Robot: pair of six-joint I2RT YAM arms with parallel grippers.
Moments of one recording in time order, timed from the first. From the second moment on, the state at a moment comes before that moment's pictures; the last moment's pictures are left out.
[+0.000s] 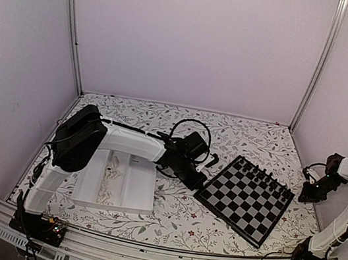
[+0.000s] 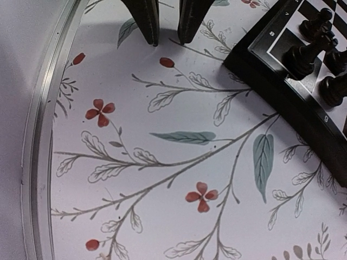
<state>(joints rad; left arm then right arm) -0.98 2.33 1.73 -0.36 0.19 -0.19 -0.43 1.64 0.88 -0.63 -0.17 -0.46</state>
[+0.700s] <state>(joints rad) -1.06 2.21 1.54 -0.35 0.17 -0.22 -0.26 1.72 0.93 -0.57 -0.35 -0.49</state>
